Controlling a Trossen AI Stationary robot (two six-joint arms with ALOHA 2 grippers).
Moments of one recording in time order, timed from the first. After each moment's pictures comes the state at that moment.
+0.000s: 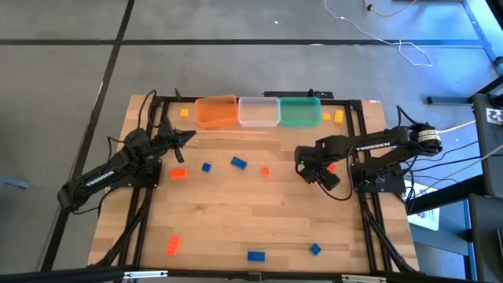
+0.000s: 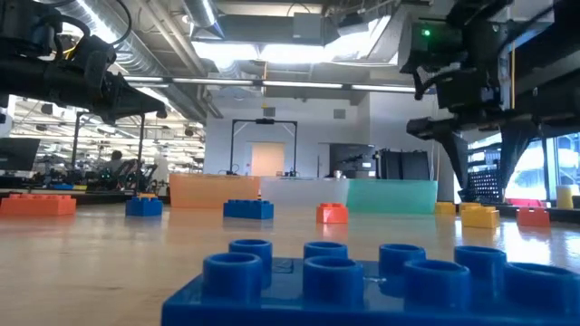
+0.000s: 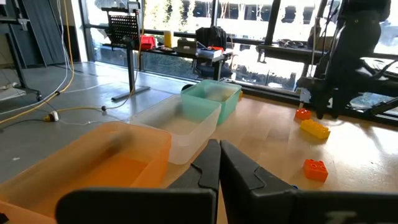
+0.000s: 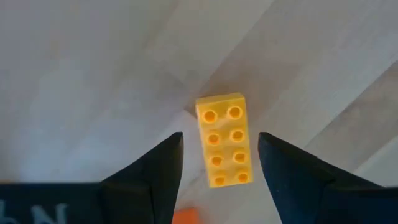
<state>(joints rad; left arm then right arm) 0.61 0.02 0.01 0.04 0.14 -0.09 -0.02 1.42 0.82 -0.86 -0.05 -0.71</state>
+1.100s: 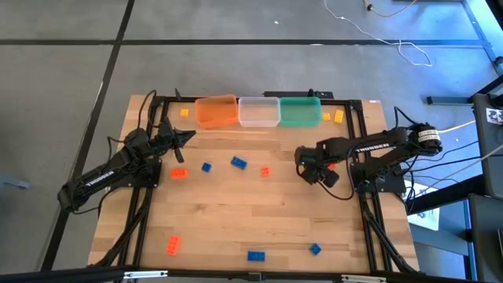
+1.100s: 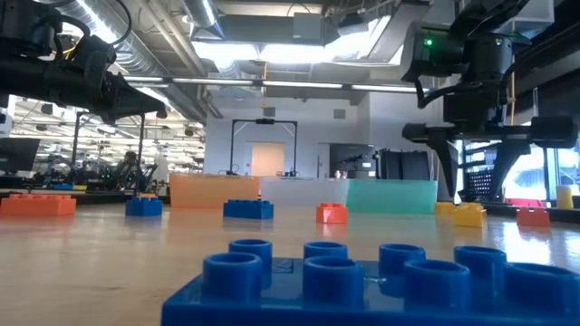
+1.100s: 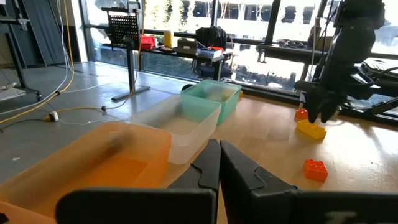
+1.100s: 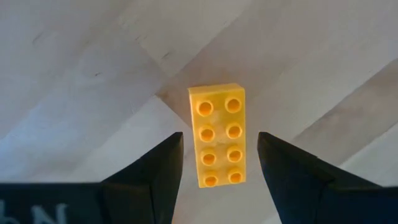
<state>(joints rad) 0.61 0.02 0.01 0.04 0.14 -0.10 -0.04 1.42 0.76 -0.77 0.03 -0.87</state>
